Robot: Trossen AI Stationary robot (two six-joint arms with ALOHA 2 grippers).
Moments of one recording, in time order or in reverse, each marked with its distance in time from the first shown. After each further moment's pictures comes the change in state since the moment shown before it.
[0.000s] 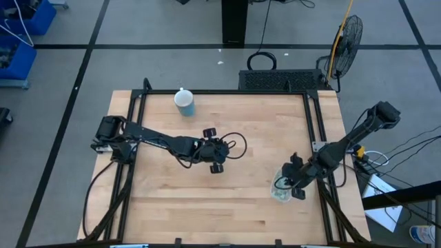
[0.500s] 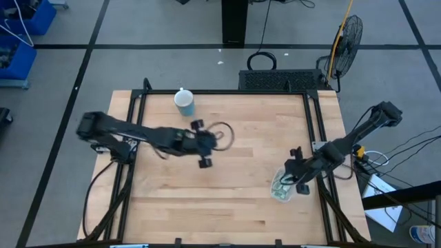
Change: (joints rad) left arm -0.001 -0.222 -0.002 -0.182 0.008 -0.022; right arm -0.034 -0.115 0.073 -0.135 0.055 -0.210
